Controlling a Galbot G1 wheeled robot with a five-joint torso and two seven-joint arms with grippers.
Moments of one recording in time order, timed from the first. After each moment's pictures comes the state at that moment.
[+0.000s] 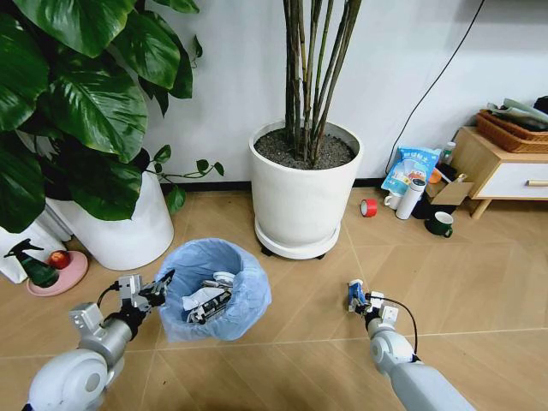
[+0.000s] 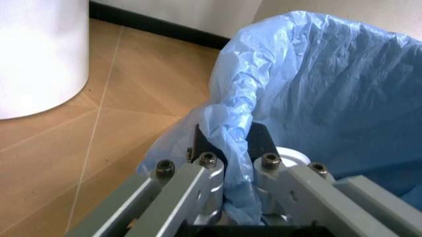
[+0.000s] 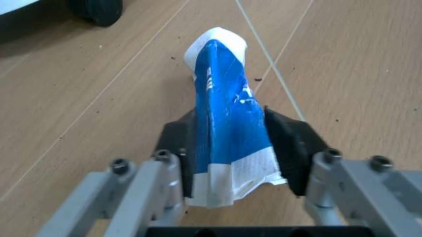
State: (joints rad) left arm 1.54 -0.98 -0.66 -2.04 -0.90 0.30 0.01; right arm -1.03 1.17 0.15 1.13 0.76 -0.02 0.25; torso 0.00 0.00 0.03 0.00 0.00
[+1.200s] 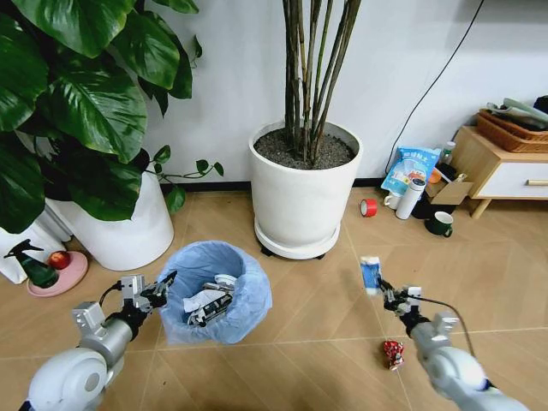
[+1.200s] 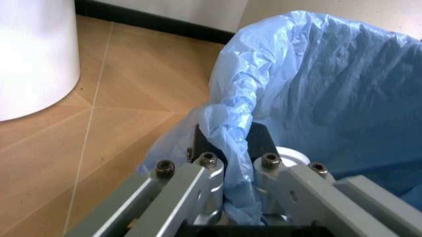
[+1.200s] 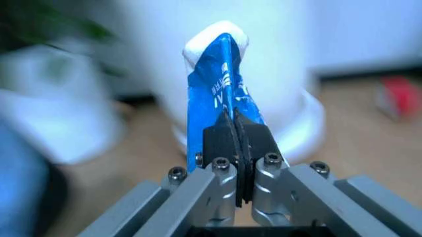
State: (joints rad) left arm 1.54 -0.93 -0.63 -2.03 -0.90 0.29 0.01; right arm -1.49 0.89 0.47 1.74 0.86 0.22 -0.33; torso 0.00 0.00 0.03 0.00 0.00
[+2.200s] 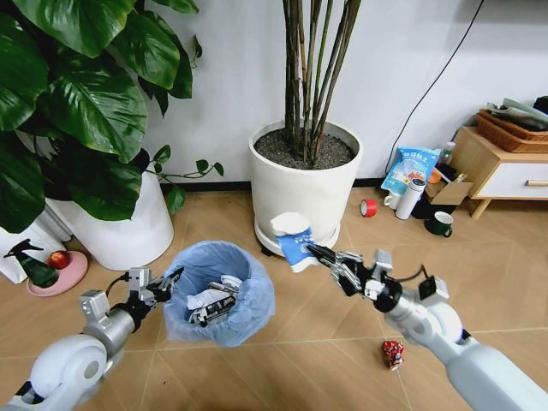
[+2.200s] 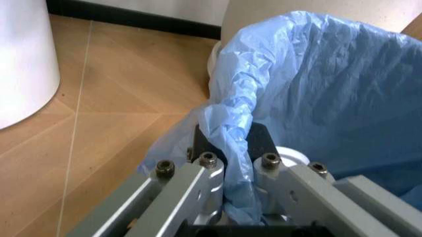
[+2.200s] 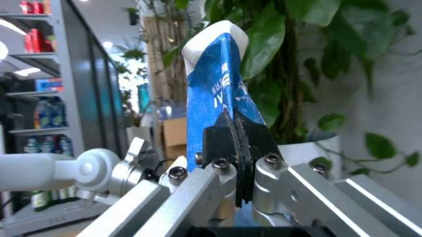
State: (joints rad) left arm 1.47 -0.80 -0.56 -1.99 -0.98 0.28 0.03; right arm -1.01 0.87 0.08 1.73 1.08 0.28 -0.95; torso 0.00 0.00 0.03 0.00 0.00
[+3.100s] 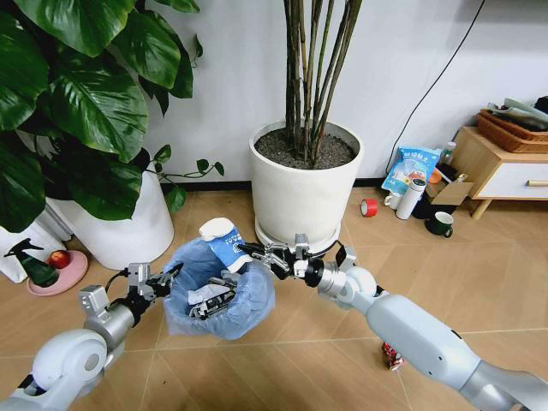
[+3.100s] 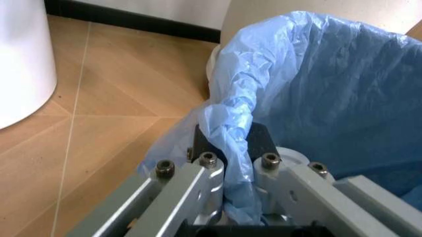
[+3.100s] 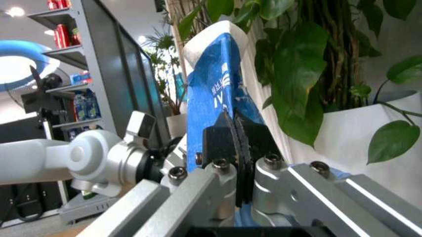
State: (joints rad) left arm 1.45 -0.81 -0.55 -1.98 -1.00 0.28 0.03; right arm -0.64 1.06 -0.30 1.42 1.10 0.26 -0.96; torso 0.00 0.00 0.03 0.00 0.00
